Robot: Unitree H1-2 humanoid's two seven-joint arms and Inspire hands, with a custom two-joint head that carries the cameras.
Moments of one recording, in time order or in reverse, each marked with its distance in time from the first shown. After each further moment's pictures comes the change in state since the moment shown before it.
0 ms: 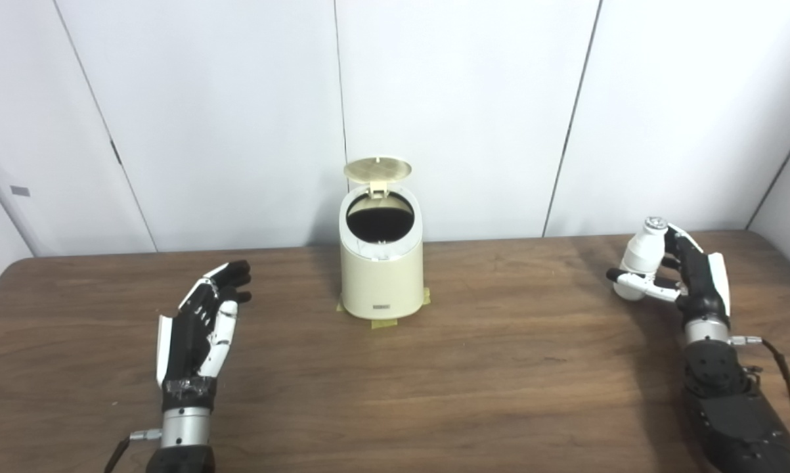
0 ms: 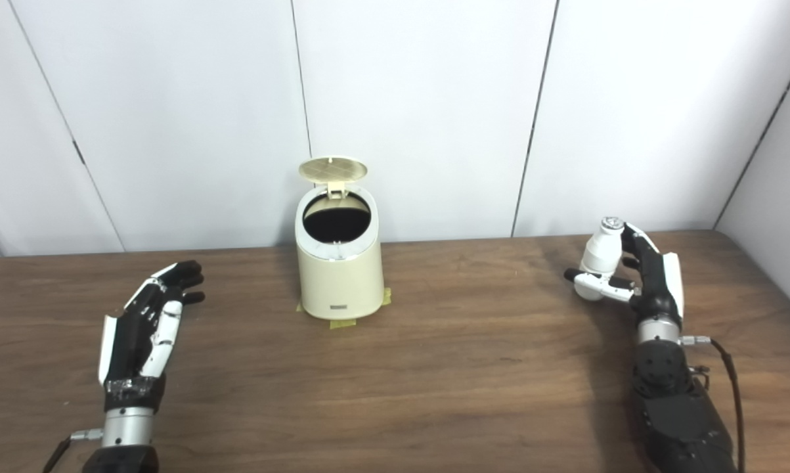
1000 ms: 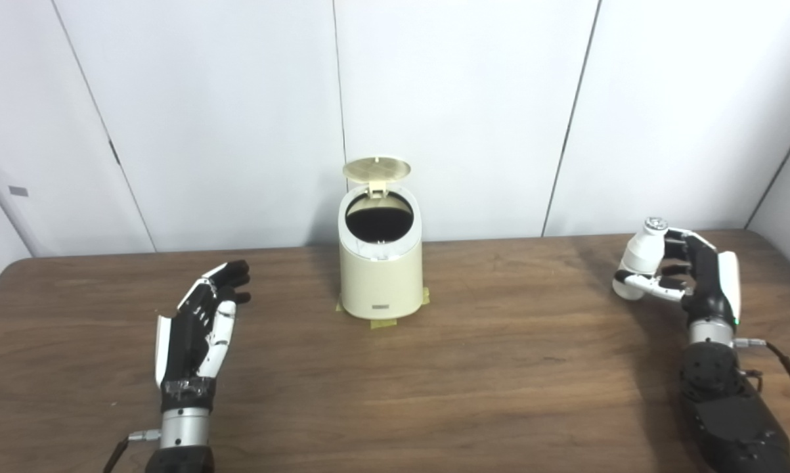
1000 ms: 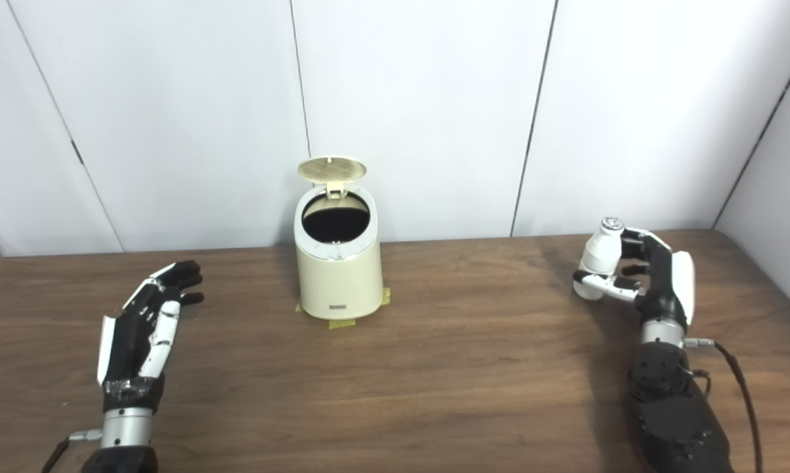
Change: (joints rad) left arm 0.003 0.000 0.000 -0.006 0.002 0.001 0.002; right arm -0.008 0.011 0.000 0.023 -0.094 -0.019 -0.212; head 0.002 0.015
